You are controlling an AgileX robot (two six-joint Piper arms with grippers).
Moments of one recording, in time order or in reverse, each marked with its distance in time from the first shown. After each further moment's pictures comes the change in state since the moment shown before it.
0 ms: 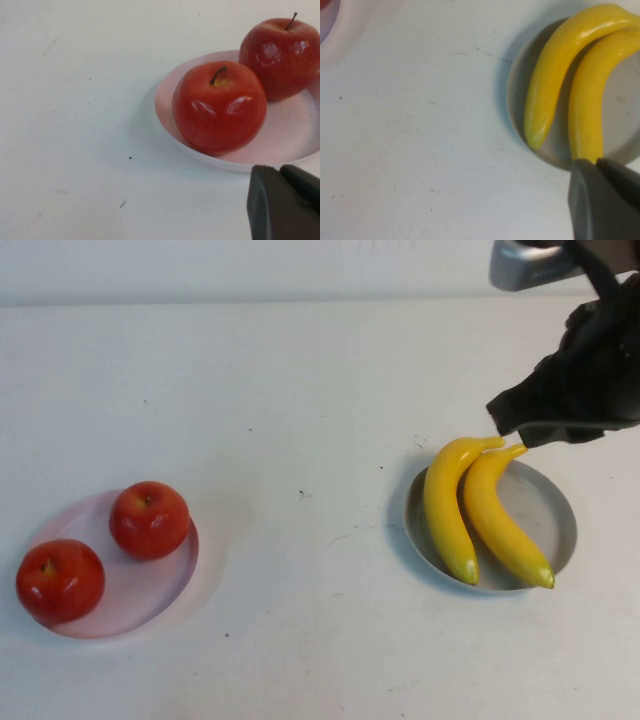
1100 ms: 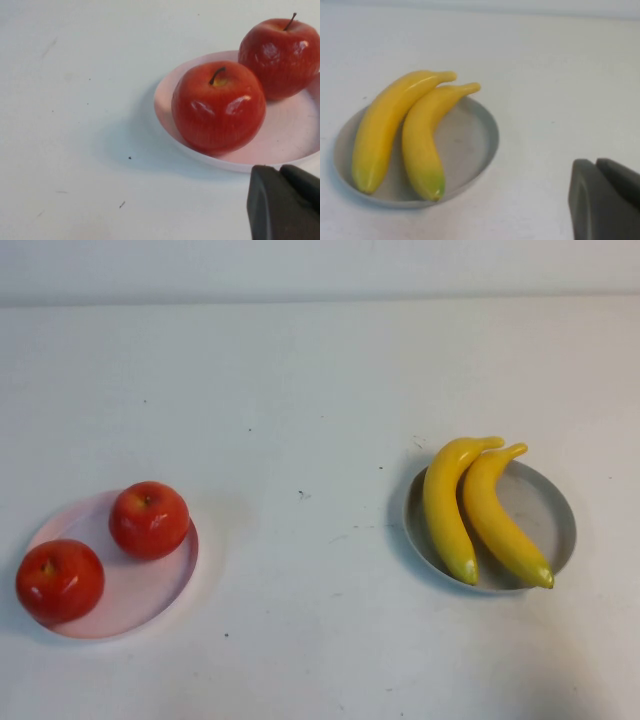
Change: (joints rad) right arm -0.381 -0.896 1.407 0.028 -1.253 -0.154; left arm 0.000 0.000 0.000 0.000 0.000 0.000
